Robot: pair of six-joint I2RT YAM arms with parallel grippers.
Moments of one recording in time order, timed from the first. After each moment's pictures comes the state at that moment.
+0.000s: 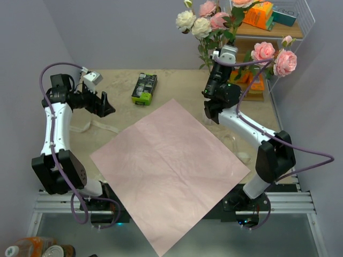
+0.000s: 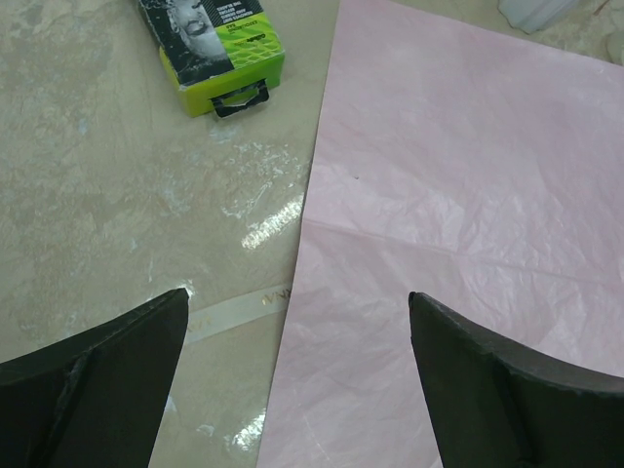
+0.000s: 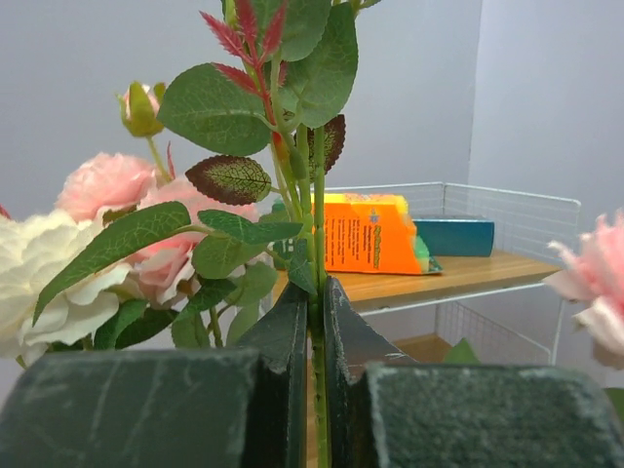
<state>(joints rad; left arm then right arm) 0.29 1.47 1.39 -0.85 0.84 0.57 0.56 1.63 1.33 1.27 0.74 -0.72</state>
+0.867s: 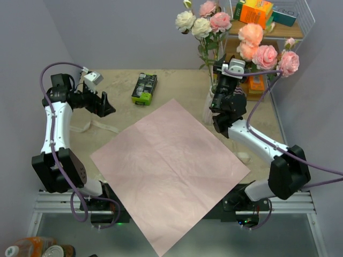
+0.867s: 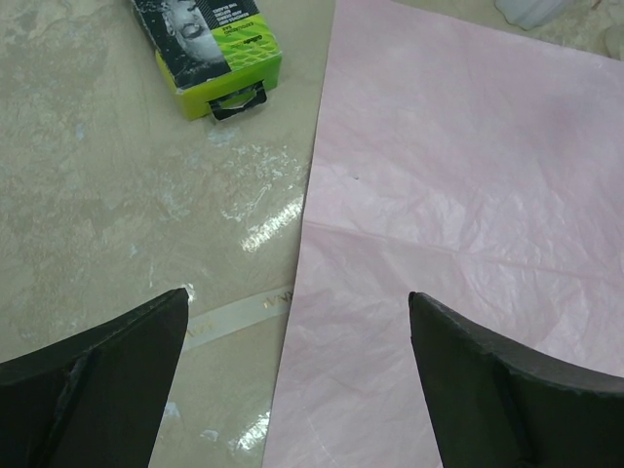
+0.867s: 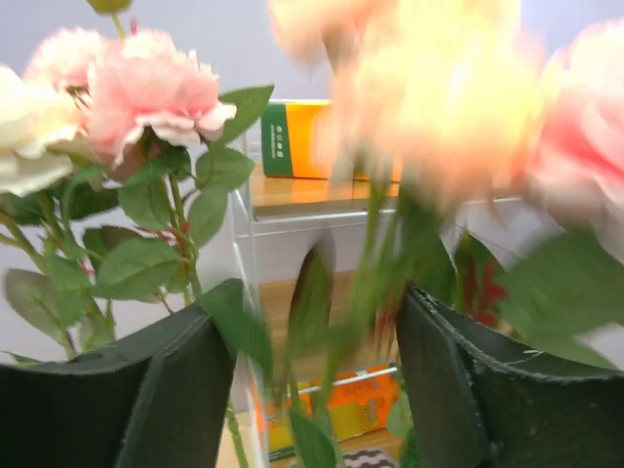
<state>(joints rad) 0.29 1.48 1.40 -0.85 0.85 0.59 0.56 1.47 1.07 1.15 0.78 -0.55</state>
